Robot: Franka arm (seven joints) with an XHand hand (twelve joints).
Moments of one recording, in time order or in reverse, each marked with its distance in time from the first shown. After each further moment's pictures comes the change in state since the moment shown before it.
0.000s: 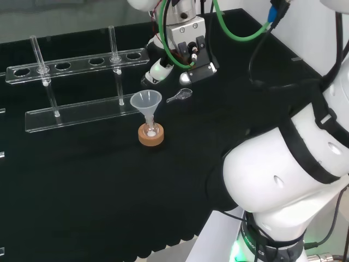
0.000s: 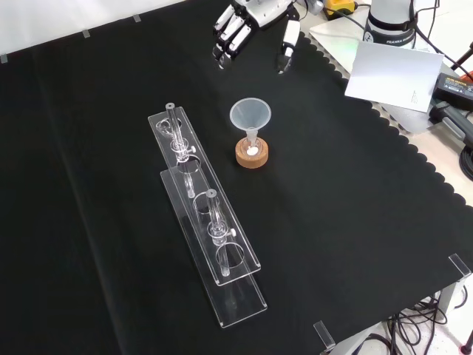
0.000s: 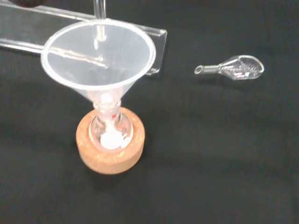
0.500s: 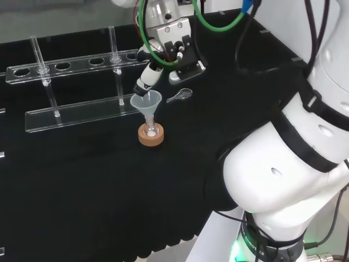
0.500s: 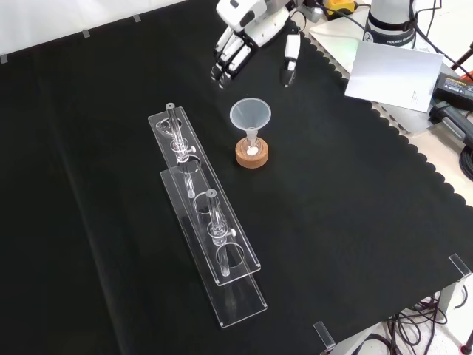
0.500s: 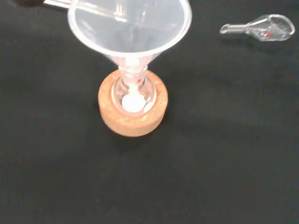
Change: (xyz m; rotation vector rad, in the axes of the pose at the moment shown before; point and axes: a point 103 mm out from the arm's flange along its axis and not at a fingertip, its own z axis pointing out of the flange) arm 0.022 0.016 0.006 0.163 -0.022 -0.042
